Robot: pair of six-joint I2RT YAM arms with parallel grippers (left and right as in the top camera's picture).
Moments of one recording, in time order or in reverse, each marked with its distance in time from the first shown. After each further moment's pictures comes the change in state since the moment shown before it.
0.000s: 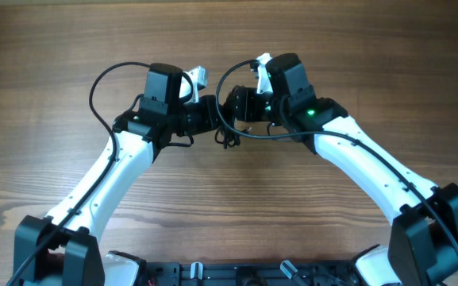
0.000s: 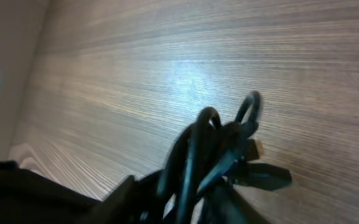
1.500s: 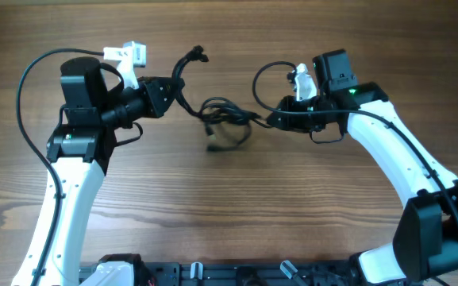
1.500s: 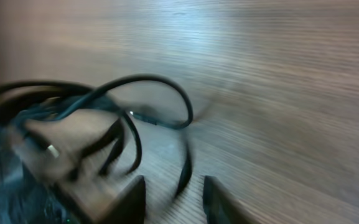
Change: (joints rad) left arm 0.315 -0.227 0.000 0.050 0.201 0.212; right arm -0.248 0.007 0.050 -0.440 -0.270 -0.291
